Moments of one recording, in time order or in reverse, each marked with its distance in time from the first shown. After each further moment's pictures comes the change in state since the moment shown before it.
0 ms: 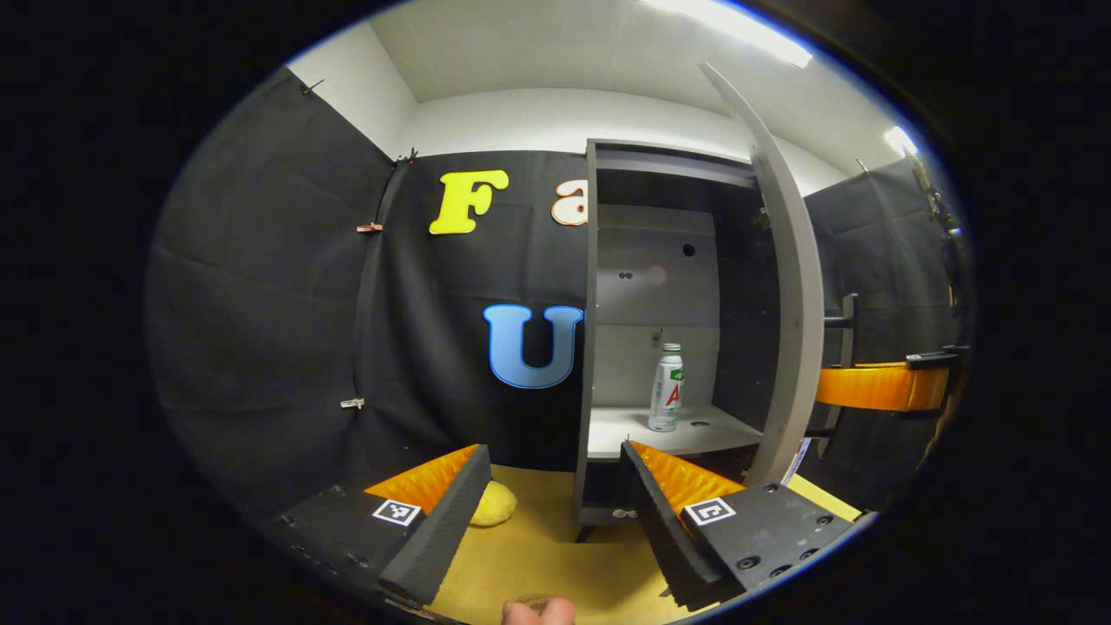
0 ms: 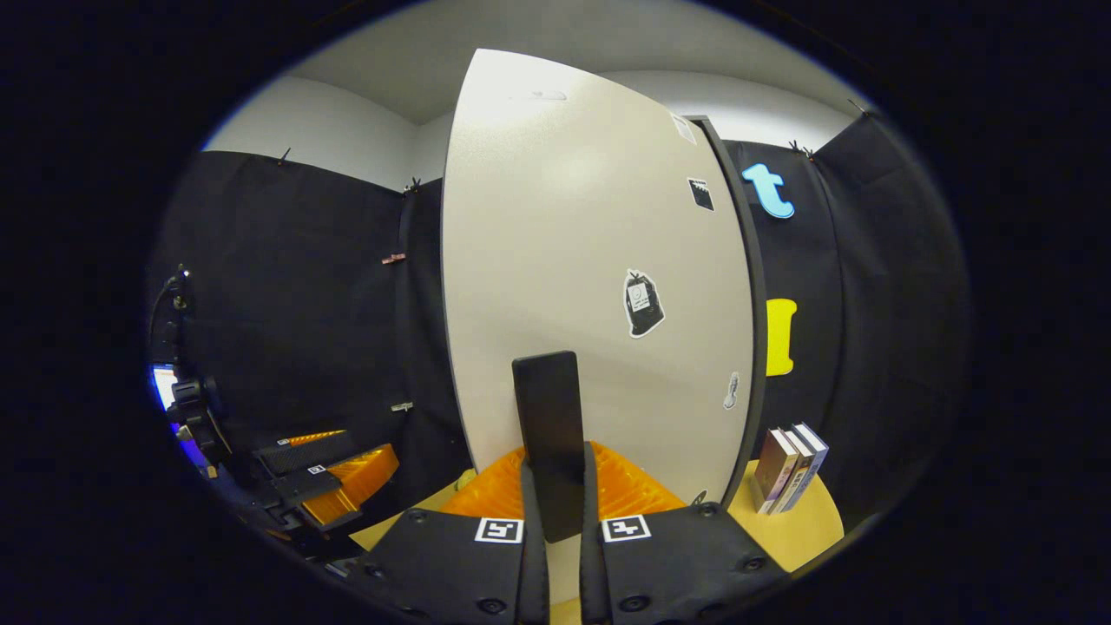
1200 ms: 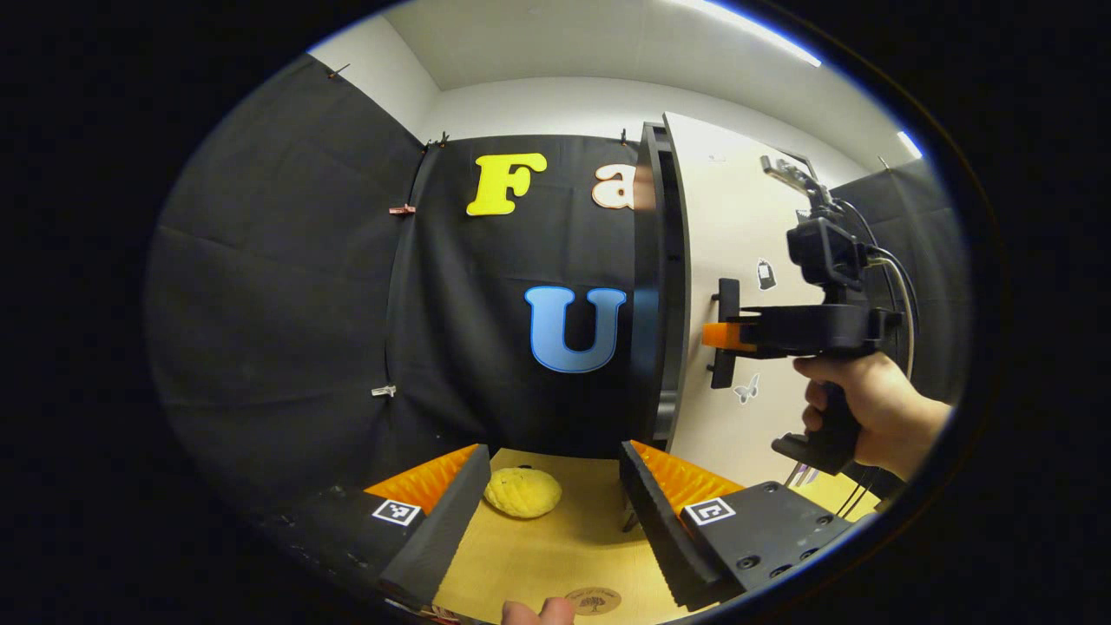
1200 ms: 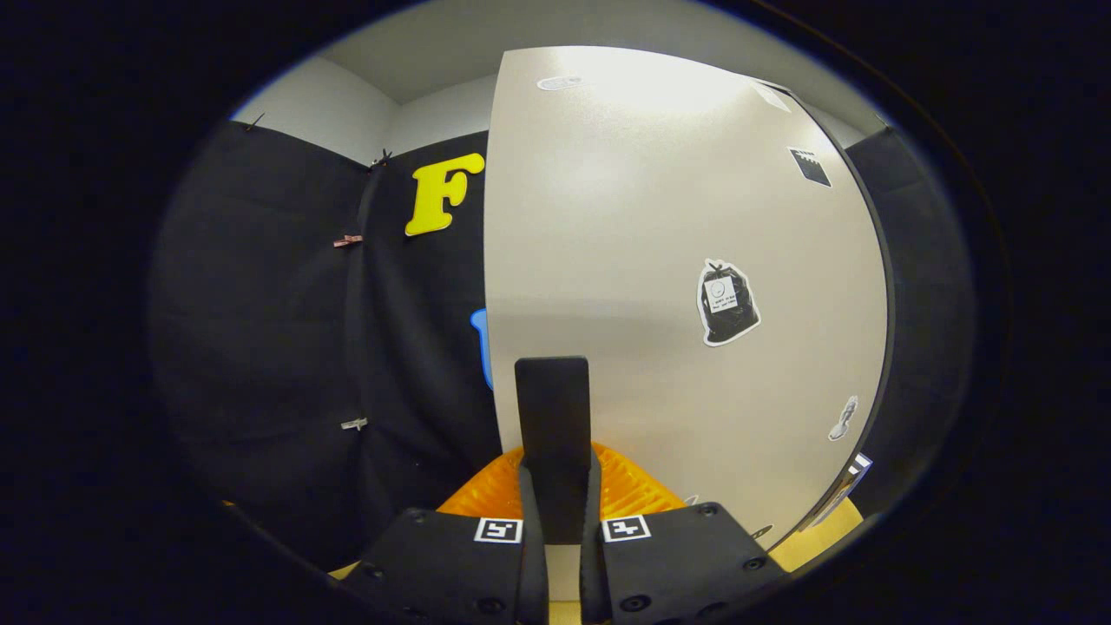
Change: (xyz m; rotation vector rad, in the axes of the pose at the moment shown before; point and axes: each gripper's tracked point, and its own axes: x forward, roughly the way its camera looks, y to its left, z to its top) left arm -0.006 0.098 -0.026 -0.005 0.042 0.083; right arm 0.159 0.061 -0.017 -0.027 0.019 -0.102
